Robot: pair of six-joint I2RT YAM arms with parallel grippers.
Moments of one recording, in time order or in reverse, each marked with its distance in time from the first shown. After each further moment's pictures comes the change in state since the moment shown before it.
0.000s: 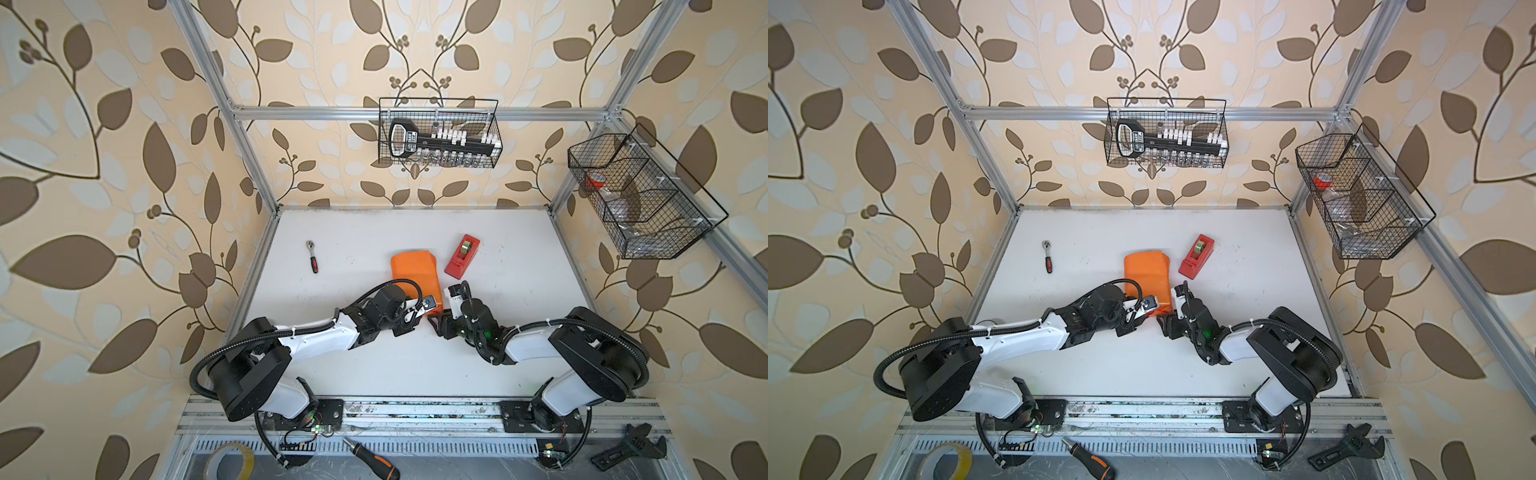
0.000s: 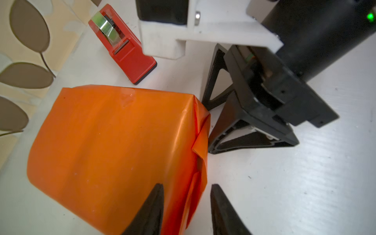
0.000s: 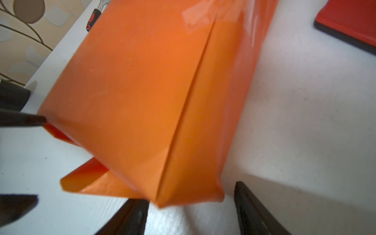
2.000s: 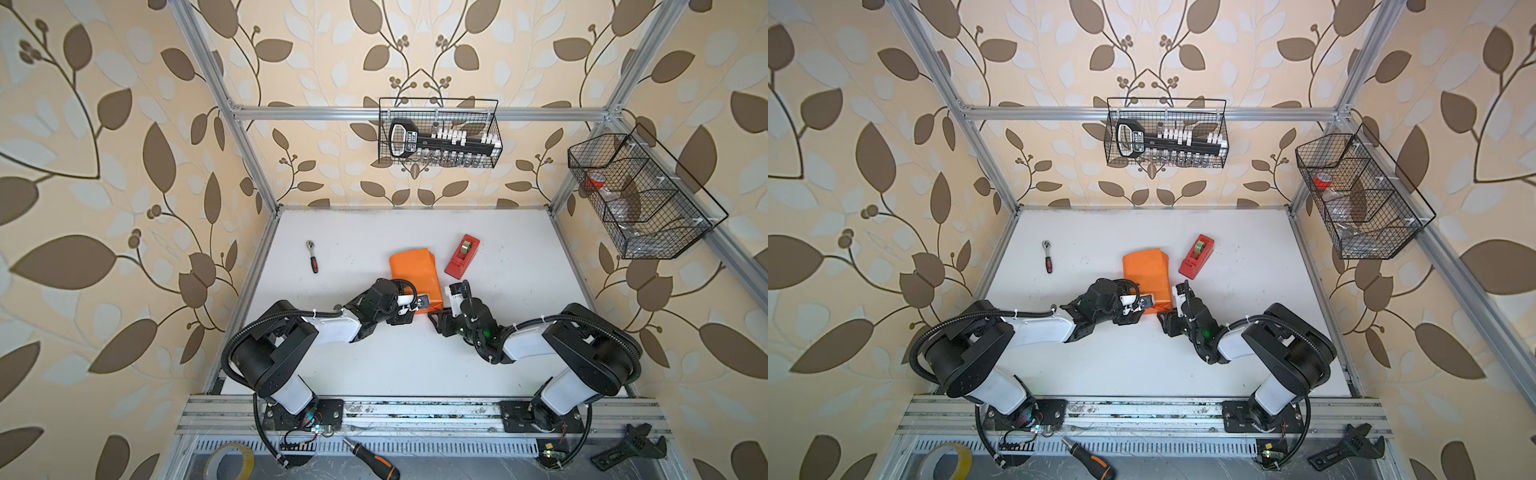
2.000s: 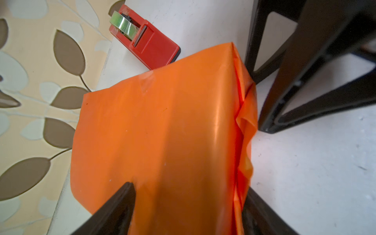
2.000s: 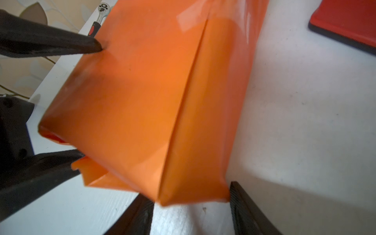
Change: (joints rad) left arm 0.133 0.175 -0.041 0.286 0.011 0.317; right arm -0.009 0.038 0.006 0.052 0.004 0.041
